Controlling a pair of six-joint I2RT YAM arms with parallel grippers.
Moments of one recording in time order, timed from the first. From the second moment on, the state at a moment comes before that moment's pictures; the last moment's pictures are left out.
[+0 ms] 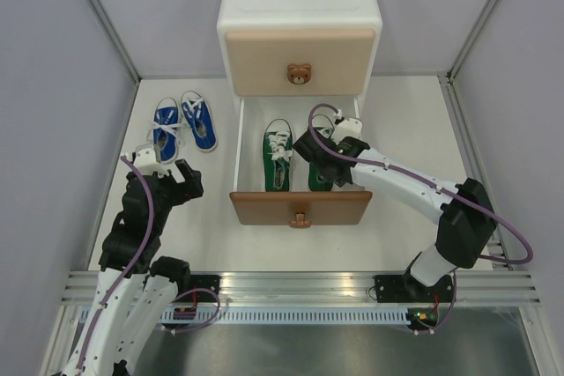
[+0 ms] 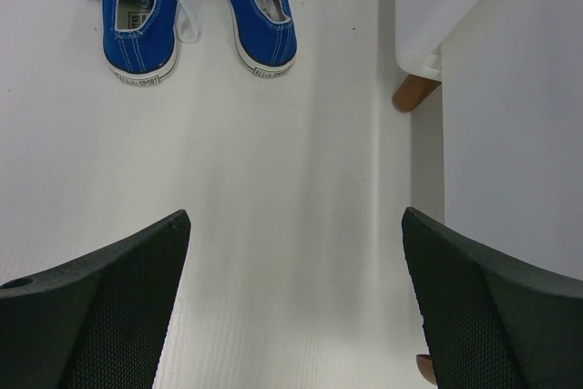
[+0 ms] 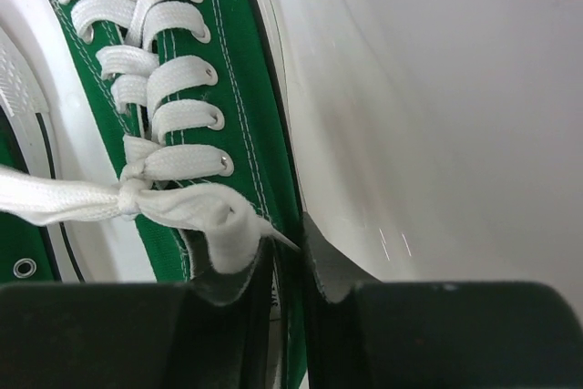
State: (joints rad) left arm -0.24 0.46 0.69 -0.60 -0.24 -0.35; right arm 0.84 1.60 1.31 -0.89 0.68 1.11
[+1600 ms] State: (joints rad) left arm -0.24 0.36 0.69 -0.60 -0.21 -0.35; right arm 0.88 0.94 1.19 -0.57 0.46 0.51
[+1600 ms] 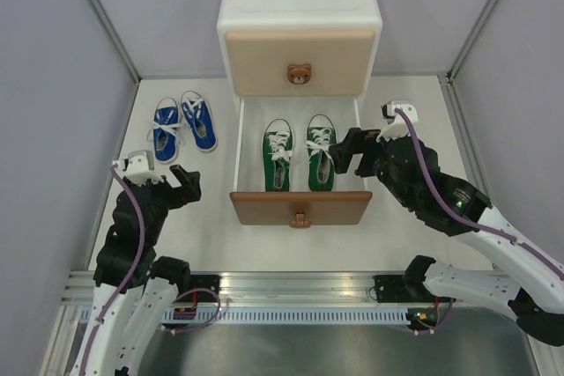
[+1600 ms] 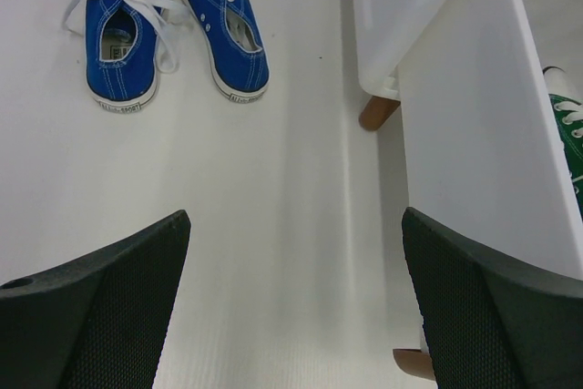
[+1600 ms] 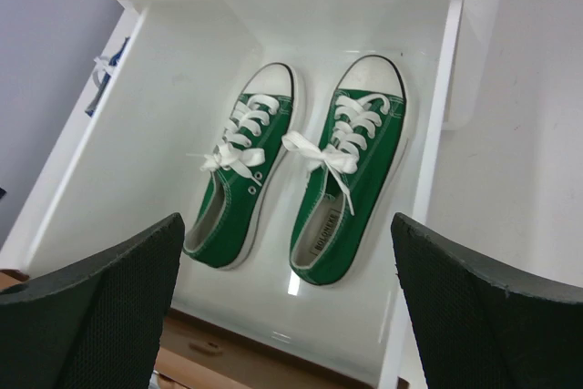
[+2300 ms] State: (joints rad) left arm -0.24 0.27 0.81 -0.65 0.20 -0.32; right arm 0.88 0.65 0.96 -0.62 0.39 0.39
